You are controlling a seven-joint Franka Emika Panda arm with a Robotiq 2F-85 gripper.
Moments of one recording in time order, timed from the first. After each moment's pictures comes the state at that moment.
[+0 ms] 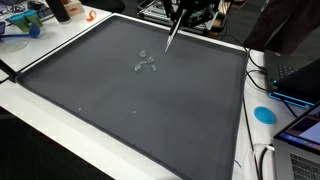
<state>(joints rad) 0.32 0.33 0.15 -1.69 -0.42 1.88 0.36</state>
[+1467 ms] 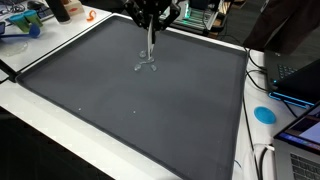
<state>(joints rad) 0.13 0.30 0.13 -1.77 -0.10 2.10 0.01</state>
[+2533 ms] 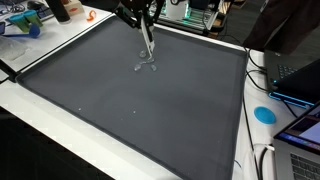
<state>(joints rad) -0.01 0.18 0.14 -2.03 0.46 2.39 -0.61</state>
